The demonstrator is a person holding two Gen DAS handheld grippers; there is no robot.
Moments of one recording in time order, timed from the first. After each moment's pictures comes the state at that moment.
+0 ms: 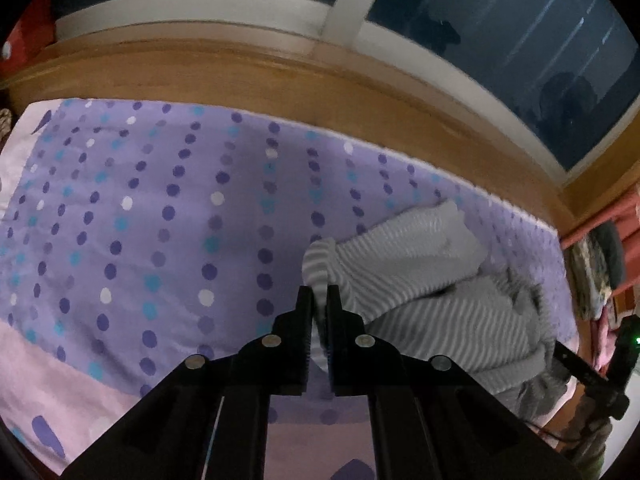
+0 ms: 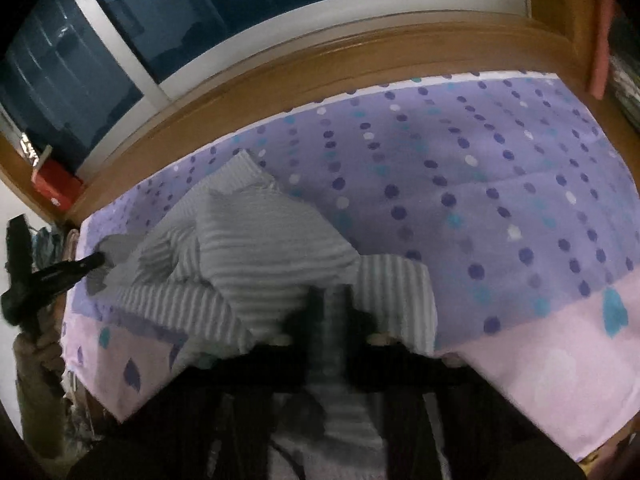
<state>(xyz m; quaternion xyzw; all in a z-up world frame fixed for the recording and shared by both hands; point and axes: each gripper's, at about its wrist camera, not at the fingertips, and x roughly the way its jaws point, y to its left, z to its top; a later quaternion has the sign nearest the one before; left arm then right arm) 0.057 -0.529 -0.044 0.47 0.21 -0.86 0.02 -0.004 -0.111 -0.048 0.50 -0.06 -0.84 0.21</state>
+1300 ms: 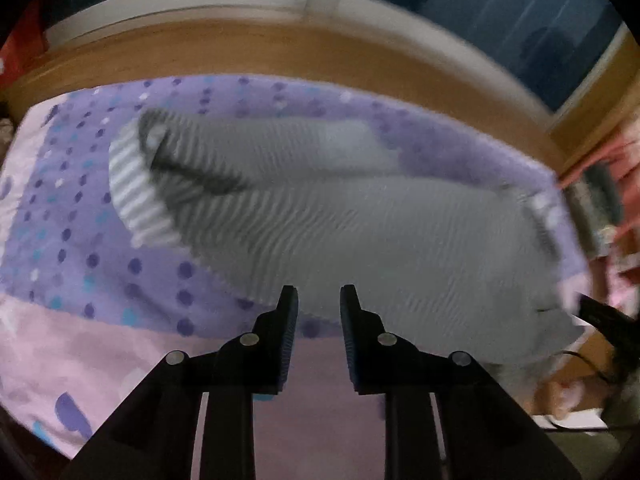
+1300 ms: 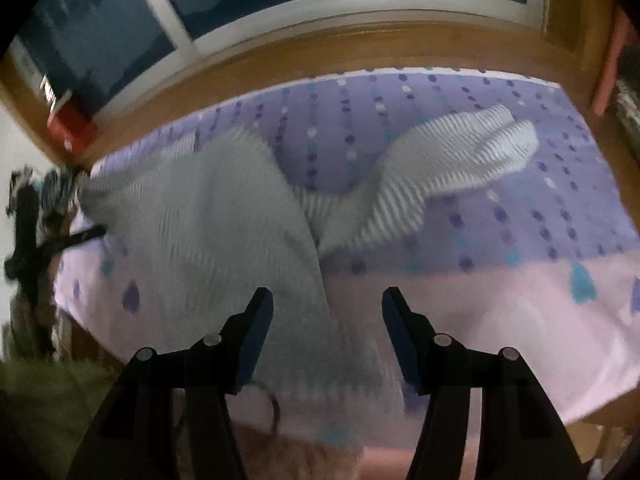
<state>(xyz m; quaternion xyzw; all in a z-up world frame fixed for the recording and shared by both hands) 0.097 -0.530 -0.064 0.52 0.13 -0.84 0.00 0.074 -0.089 -0.043 0.53 0.02 -0.81 0.24</state>
